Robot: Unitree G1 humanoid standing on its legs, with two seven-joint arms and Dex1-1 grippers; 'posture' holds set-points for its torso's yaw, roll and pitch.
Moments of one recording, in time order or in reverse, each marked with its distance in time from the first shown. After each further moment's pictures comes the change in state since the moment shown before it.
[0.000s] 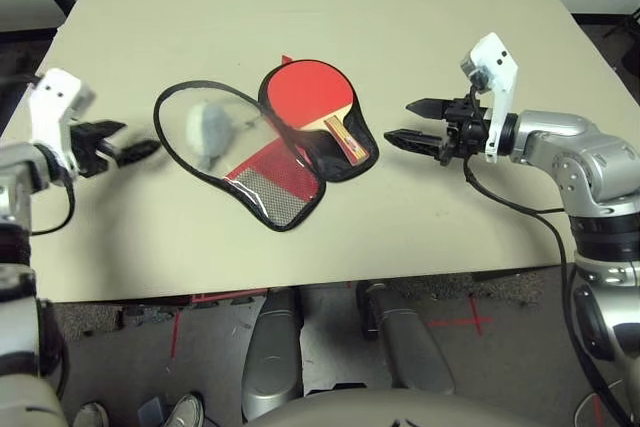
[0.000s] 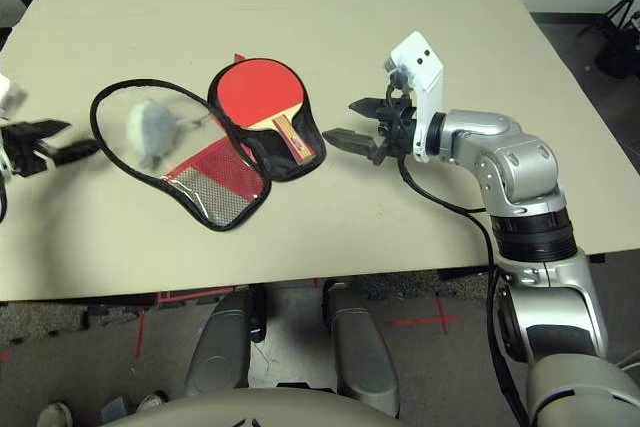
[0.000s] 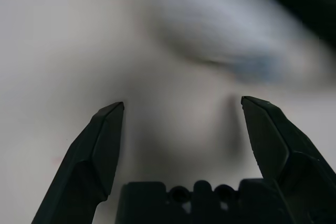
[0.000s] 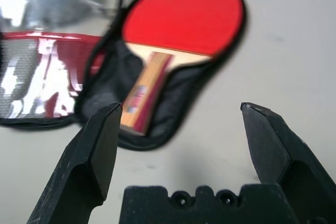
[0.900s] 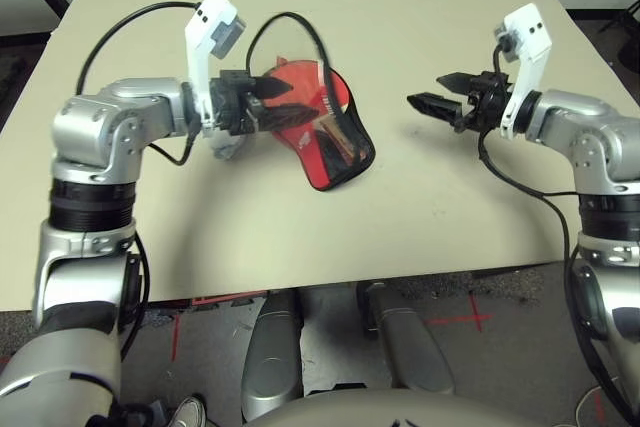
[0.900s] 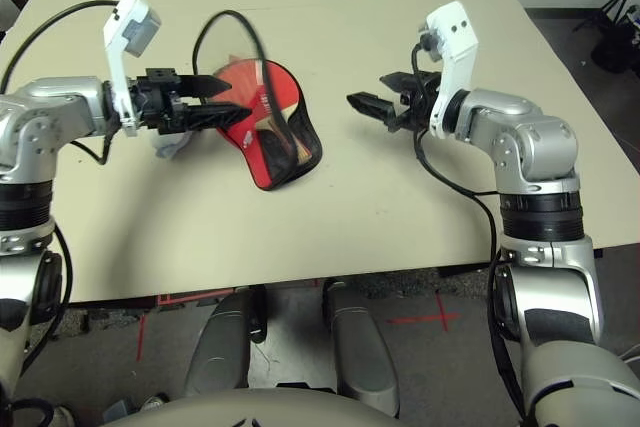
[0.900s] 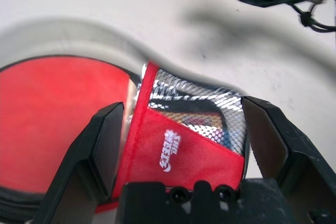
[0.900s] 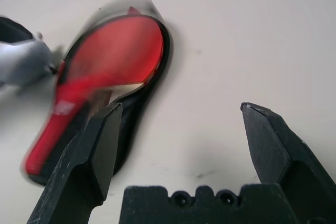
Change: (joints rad) left arm -0.521 -0.362 -0.148 -0.075 -0.174 0.227 0.151; right arm -0.089 0.051 -0.187 0.070 0.089 0.210 -0.179
